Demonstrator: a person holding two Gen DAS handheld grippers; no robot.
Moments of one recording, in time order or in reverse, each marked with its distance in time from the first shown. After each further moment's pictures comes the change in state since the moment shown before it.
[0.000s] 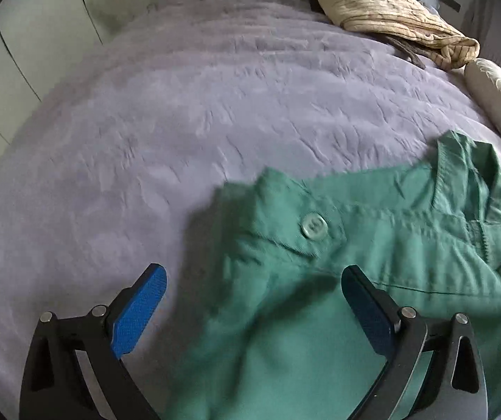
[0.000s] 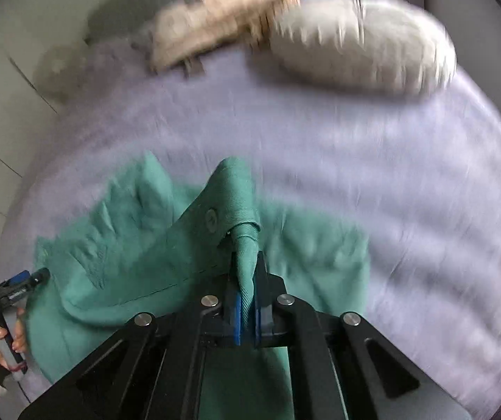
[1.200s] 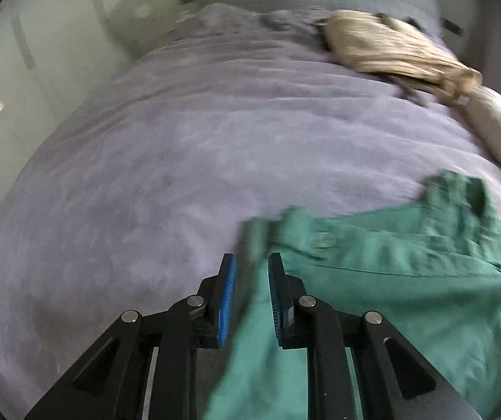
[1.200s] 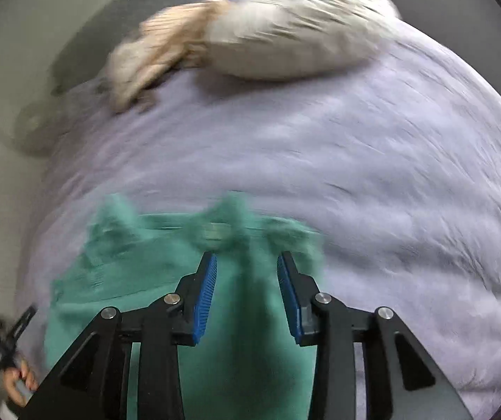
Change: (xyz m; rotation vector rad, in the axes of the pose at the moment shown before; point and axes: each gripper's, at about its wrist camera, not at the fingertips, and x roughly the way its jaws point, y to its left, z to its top) left arm -0.067 0.013 0.000 0.003 -0.132 -0.015; right arm -0.002 -0.044 -0.007 0.206 -0.006 0.051
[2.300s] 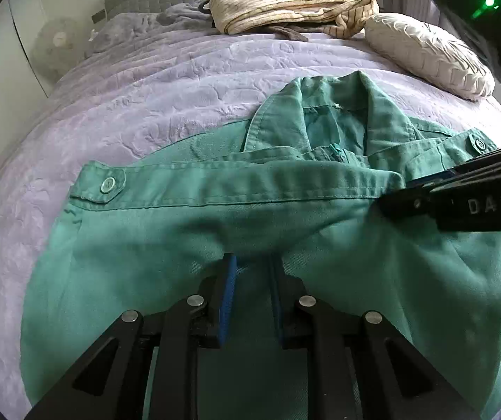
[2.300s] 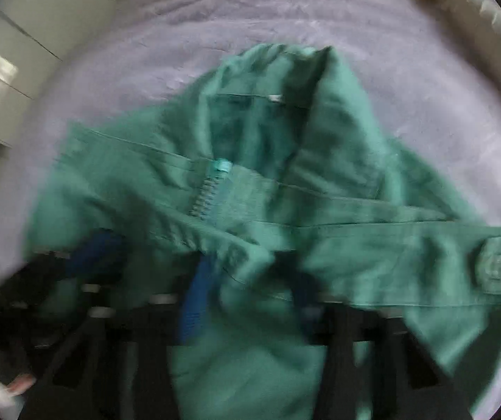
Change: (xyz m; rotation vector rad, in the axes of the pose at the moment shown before) left arm -0.007 -0.142 -0.046 0.197 0.028 -0.144; right arm 0.115 0.171 -0.048 -0.543 0.388 -0.014
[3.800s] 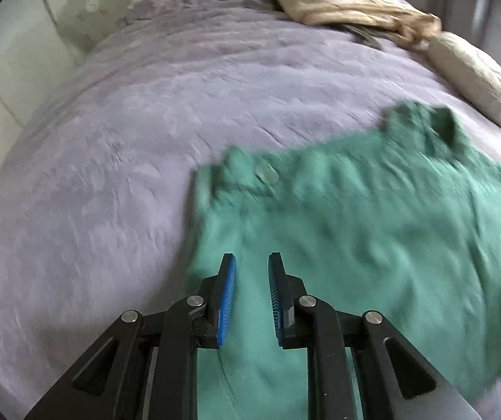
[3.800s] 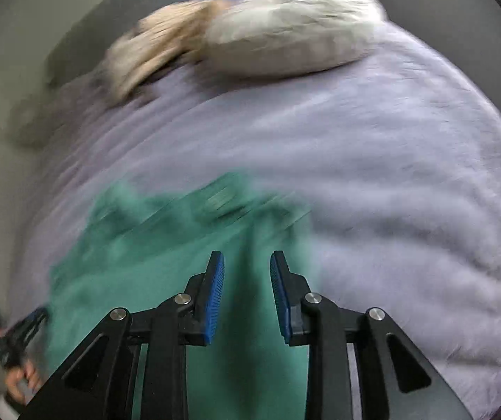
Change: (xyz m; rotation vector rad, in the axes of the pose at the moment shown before) left arm -0.032 0.120 0.007 -0.078 0.129 0.033; right arm -0.149 -0.155 -0.134 0.554 -0.349 -0.014
